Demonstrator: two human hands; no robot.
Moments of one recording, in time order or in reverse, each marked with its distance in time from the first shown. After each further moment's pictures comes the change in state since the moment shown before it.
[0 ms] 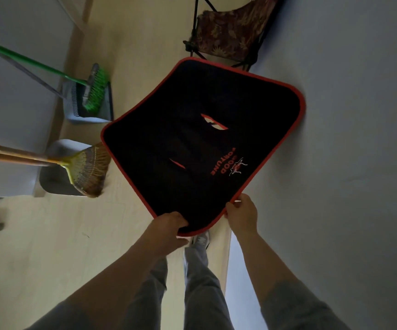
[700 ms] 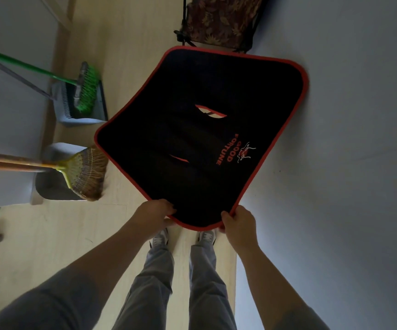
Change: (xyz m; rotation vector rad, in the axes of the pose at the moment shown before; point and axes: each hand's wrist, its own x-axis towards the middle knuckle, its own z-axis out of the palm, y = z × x) left_hand 0.023 -0.055 -0.009 0.114 -0.057 0.011; right_hand -0.024 0.045 0.035 0.003 -0.054 -0.020
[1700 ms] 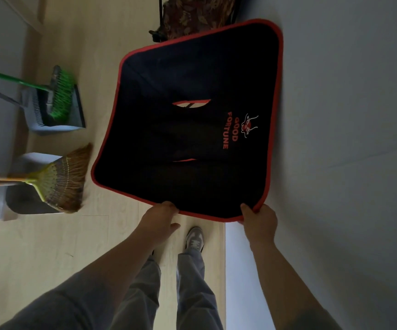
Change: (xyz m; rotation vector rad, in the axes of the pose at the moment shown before) left_hand 0.065 0.050 0.035 0.093 0.034 0.014; right_hand 0.052 0.025 -0.069 0.177 0.299 0.126
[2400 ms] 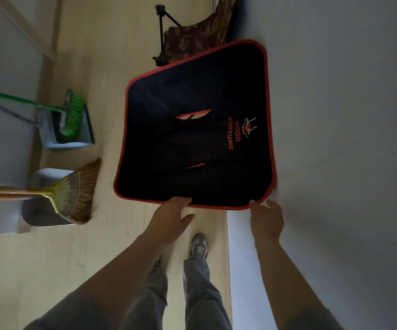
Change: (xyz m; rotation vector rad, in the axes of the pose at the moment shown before) left_hand -0.047 0.033 -0.061 -0.255 0.166 0.000; right_hand -0.043 -0.043 -0.031 0.185 0.126 0.112
